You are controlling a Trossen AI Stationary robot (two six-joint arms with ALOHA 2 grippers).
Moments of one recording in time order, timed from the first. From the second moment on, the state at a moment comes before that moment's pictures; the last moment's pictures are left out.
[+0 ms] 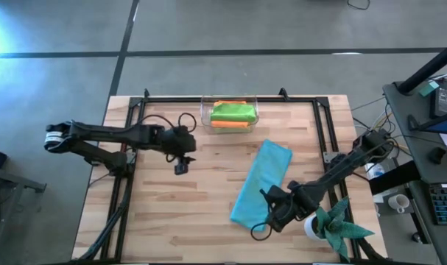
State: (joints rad) left arm 0.09 1.20 0.86 -0.54 -0.03 0.02; right arm 0.63 1.67 1.16 -0.93 0.14 1.28
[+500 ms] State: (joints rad) left arm 0.03 1.47 0.95 -0.05 -0.03 0.03; right arm 0.62 1.58 1.18 -0.91 0.43 1.48
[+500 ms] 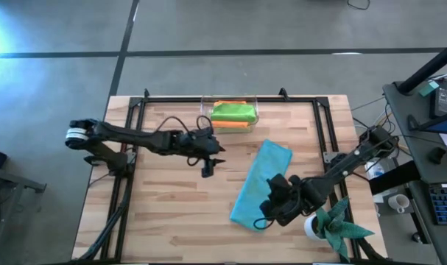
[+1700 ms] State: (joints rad) left arm -0.09 2.07 1.27 0.15 0.07 0.03; right arm 0.62 1.52 1.17 -0.91 0.55 1.49
